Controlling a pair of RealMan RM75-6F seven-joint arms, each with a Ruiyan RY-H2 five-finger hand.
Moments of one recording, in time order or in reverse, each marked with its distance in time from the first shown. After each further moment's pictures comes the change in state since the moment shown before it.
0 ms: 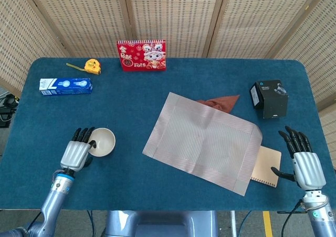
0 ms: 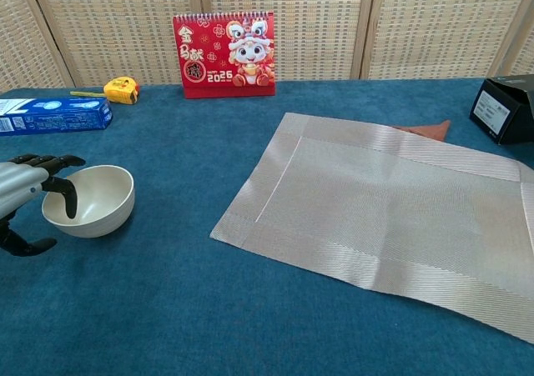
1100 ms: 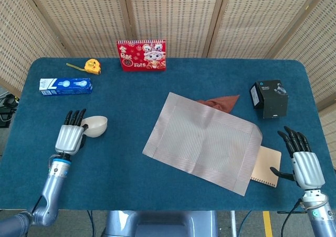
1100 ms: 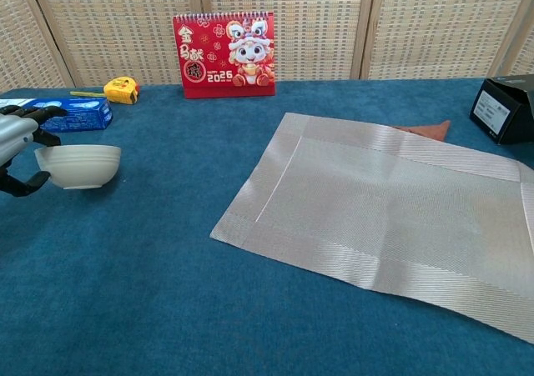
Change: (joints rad) left arm -0.078 -0.033 -0.077 0.184 -0.020 0.042 -0.071; right arm 0.000 -0.006 0.007 0.013 -0.004 -0.018 0.027
